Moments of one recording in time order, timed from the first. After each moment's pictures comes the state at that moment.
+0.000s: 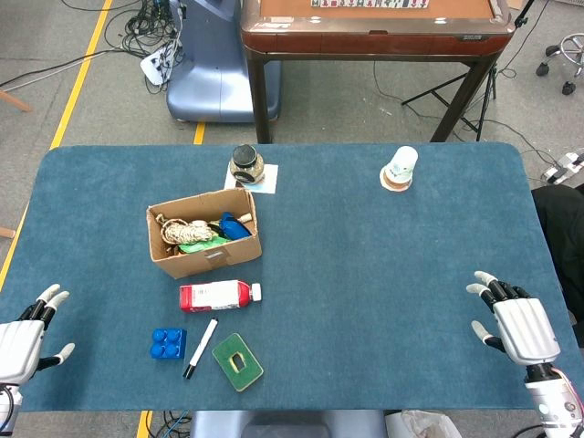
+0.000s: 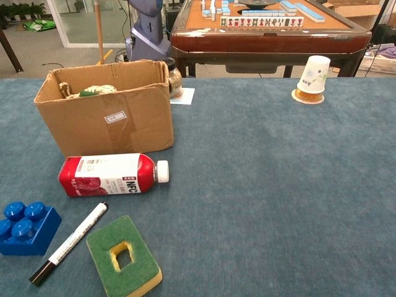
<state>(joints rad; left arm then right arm) -0.07 -1.17 -0.02 -1.54 1.46 1.44 0.11 0.10 -1.10 0.01 -1.68 -1.57 1.43 -0.17</state>
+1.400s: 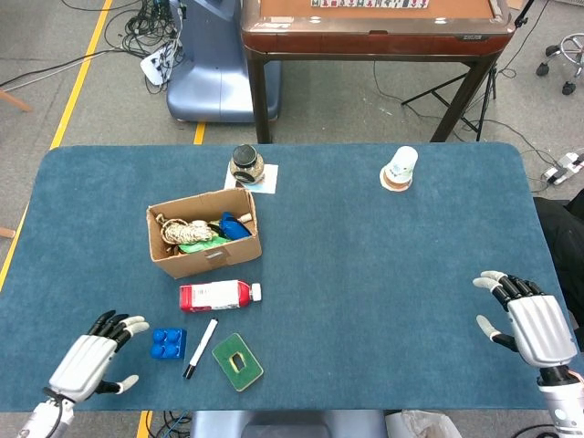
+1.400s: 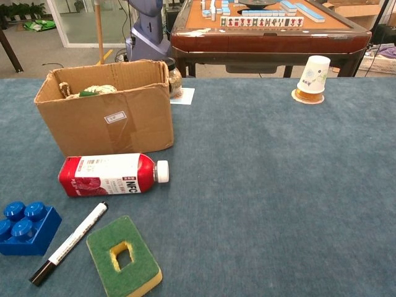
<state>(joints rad) -0.16 -1.05 0.10 -1.92 1.61 1.23 0.16 0.08 -1.04 0.02 -1.70 -1.63 1.52 -0.06</state>
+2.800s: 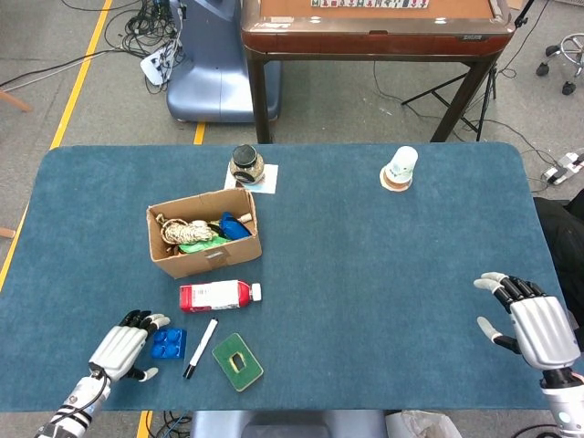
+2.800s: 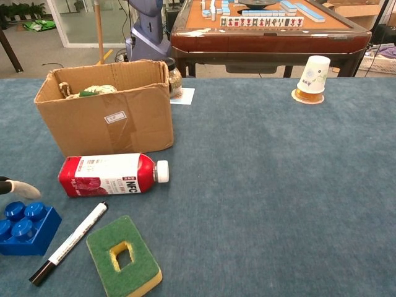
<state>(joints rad) -0.29 -1.24 0.05 -1.80 1.30 1.04 0.34 0.08 -1.03 0.02 -1.71 -1.65 1.53 -0.03</state>
